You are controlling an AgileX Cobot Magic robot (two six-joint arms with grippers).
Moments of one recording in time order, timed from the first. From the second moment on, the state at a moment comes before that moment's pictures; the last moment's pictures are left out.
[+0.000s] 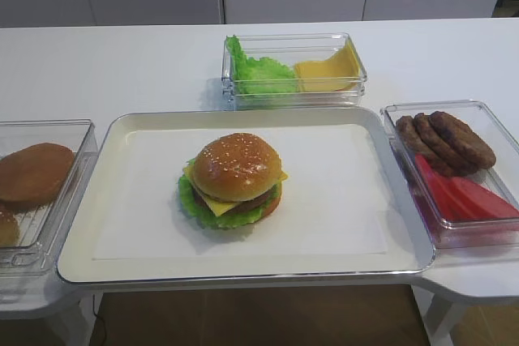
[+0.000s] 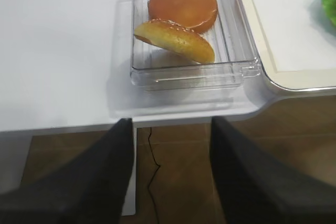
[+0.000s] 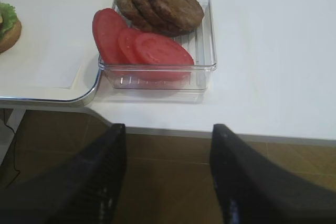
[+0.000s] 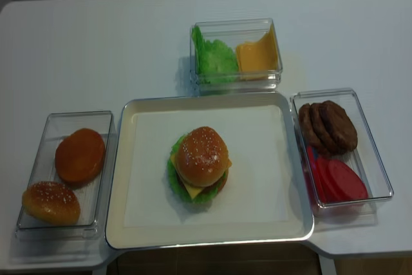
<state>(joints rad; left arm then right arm) 0.00 -0.02 -0.52 0.05 1.23 -0.07 0.08 -0.02 -0.47 0.10 1.14 -0.04</state>
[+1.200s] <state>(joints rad) 0.00 -0.02 -0.49 0.05 1.19 -0.06 0.08 -0.02 -0.47 0.10 1.14 -0.04</state>
